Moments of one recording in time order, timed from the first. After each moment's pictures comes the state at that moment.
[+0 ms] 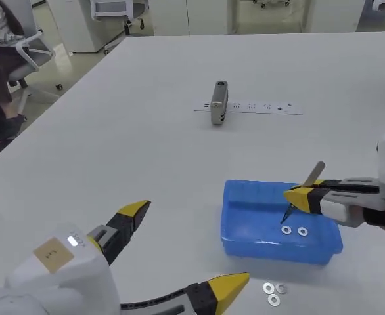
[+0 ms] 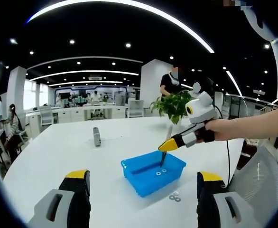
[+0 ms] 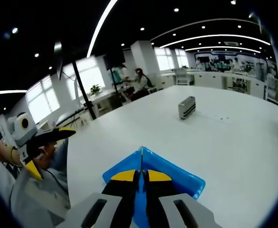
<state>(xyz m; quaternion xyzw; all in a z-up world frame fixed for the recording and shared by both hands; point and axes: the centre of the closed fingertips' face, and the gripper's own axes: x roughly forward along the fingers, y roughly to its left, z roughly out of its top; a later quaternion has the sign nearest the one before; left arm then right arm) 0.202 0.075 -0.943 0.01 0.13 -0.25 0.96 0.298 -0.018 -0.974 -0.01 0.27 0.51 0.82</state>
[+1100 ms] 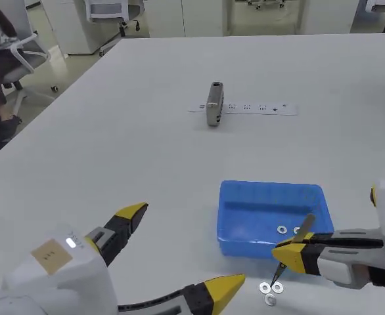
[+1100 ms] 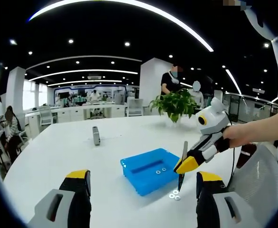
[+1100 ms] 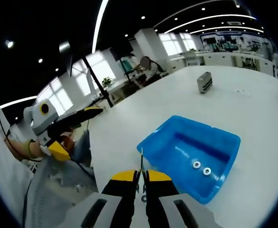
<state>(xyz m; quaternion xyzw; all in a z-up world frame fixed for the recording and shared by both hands) 0.201 0.074 -0.945 0.01 0.13 -0.25 0.96 0.221 -0.011 -1.010 0.02 0.34 0.55 0.76</state>
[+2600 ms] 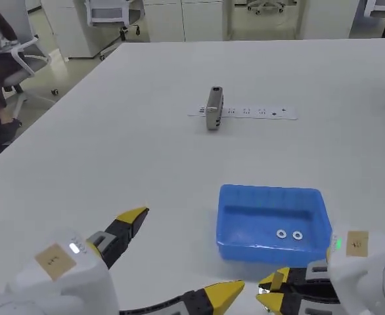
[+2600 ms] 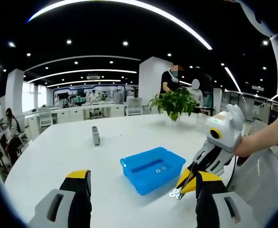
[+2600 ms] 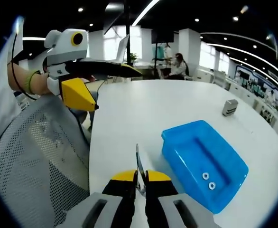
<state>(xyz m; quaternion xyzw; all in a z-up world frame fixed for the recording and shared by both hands) 0.200 0.073 -0.947 0.02 0.14 -0.25 0.96 0.188 0.001 -1.037 -0.20 0.26 0.60 0.73</state>
